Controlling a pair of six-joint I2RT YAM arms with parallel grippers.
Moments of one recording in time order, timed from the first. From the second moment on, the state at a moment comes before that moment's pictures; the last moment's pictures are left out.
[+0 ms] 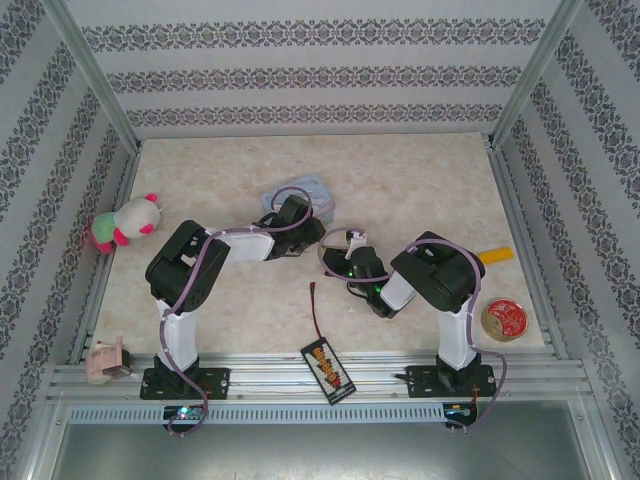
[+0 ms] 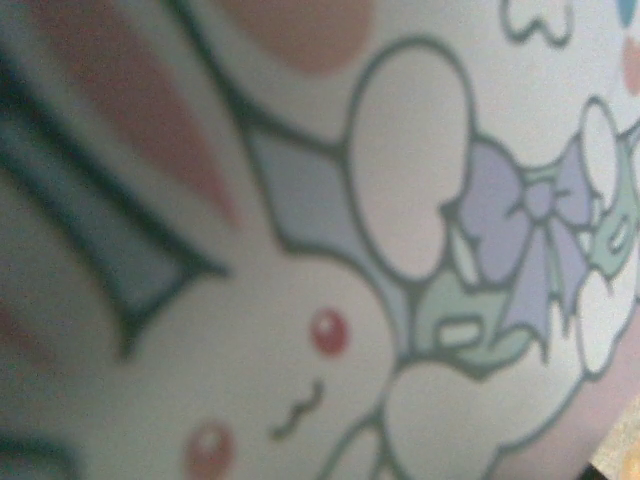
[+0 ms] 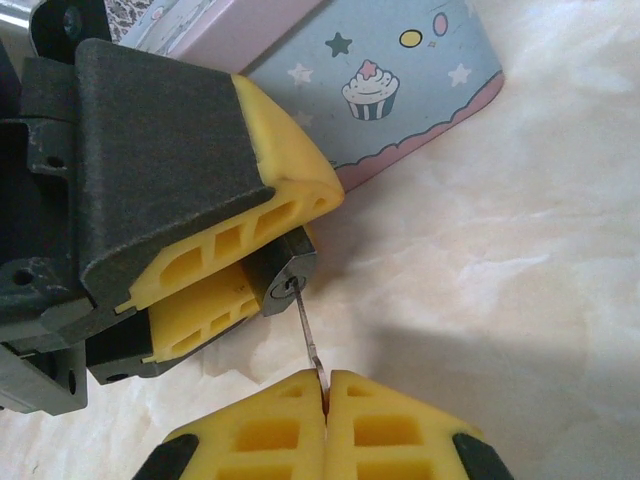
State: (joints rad) left arm -0.57 1.96 1.11 0.06 0.06 -1.09; right arm 0.68 1.99 0.51 1.12 0.02 0.76
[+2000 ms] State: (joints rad) left arm -0.55 1.96 1.09 0.12 0.06 -1.12; right arm 0.63 2.04 0.56 1.17 -0.11 0.89
